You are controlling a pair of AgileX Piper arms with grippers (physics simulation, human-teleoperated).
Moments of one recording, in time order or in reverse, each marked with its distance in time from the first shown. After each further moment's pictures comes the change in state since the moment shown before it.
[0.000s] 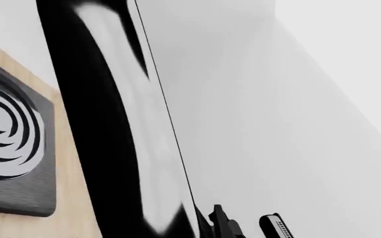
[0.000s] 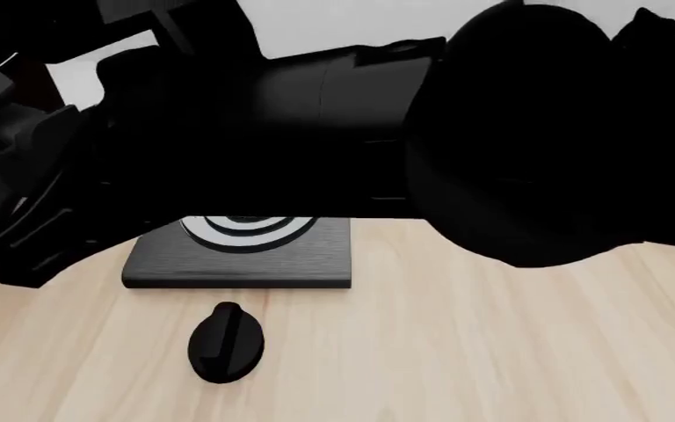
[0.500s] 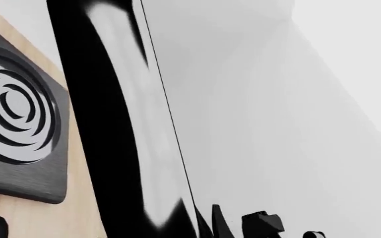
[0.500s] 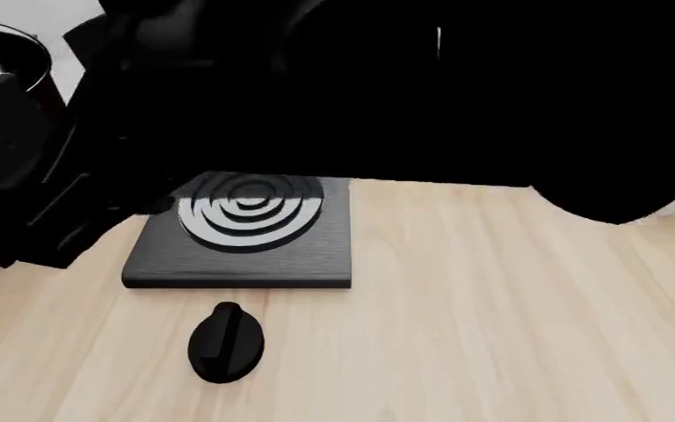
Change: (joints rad) left arm 0.017 0.016 0.021 0.023 0.013; right arm 0.012 -0.074 -0.001 -0.017 -0.091
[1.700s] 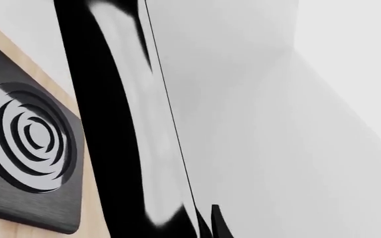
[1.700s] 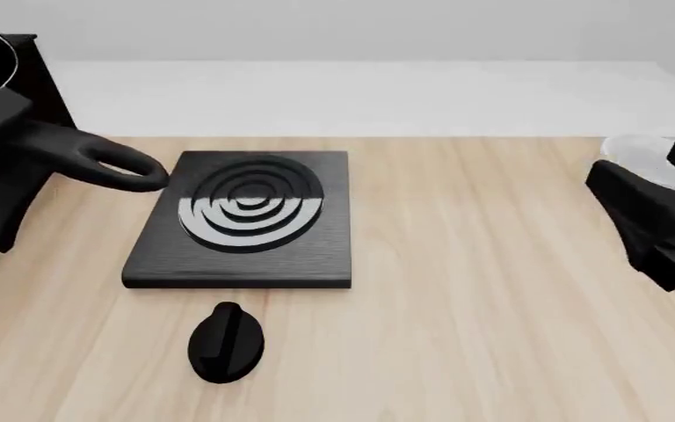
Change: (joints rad) left arm 0.107 0.036 0.042 -0.104 0.017; right arm -0.908 -0.943 0.935 -0.150 0.076
